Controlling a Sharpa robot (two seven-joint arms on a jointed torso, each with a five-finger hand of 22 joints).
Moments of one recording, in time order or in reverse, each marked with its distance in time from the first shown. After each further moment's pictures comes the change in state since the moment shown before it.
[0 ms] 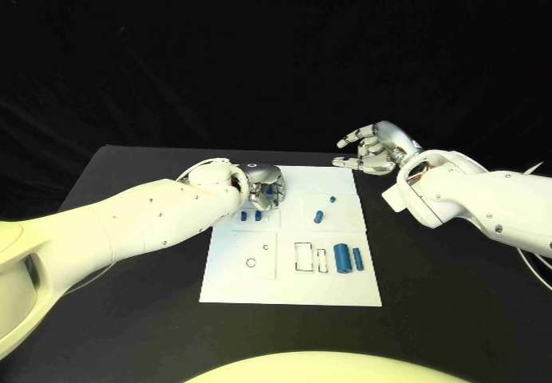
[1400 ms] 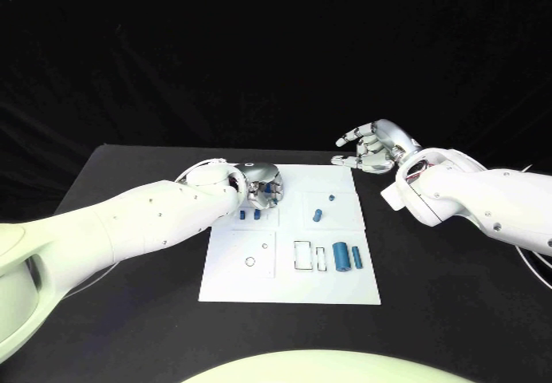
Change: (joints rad) left arm -0.012 0.007 0.003 -0.025 0.018 -0.030 0.011; left_hand -0.021 0.042 0.039 -0.062 -0.001 0.095 -0.016 -0.023 -0.013 0.074 -0.026 -0.031 -0.002 0.157 -0.029 0.101 0.158 -0.001 0.042 -0.034 0.110 0.128; right arm 0.000 0.000 0.000 0.000 -0.001 0.000 0.001; right_hand 0.000 0.000 0.000 0.000 0.000 0.000 0.000 0.000 0.000 0.000 0.000 0.000 0.000 0.000 0.000 0.000 0.000 0.000 0.000 0.000 0.000 0.000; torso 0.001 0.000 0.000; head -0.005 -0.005
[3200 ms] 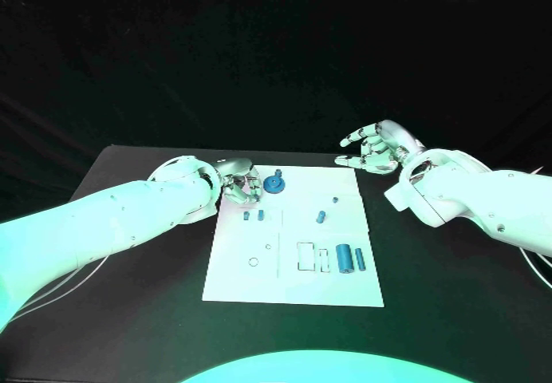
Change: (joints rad) left arm -0.009 -0.137 0.049 0.062 0.137 0.021 -0.012; left_hand 0.000 0.000 0.000 0.000 0.000 0.002 0.002 -0.010 0.000 0.029 0.000 -0.024 -0.009 0.007 0.000 0.000 0.006 0.000 0.002 -0.002 0.011 0.006; right arm 0.000 0.000 0.000 -0.010 0.000 0.000 0.000; right_hand 0.000 0.000 0.000 0.000 0.000 0.000 0.000 0.000 0.000 0.000 0.000 0.000 0.000 0.000 0.000 0.000 0.000 0.000 -0.006 -0.006 0.000 0.000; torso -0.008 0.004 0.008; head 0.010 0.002
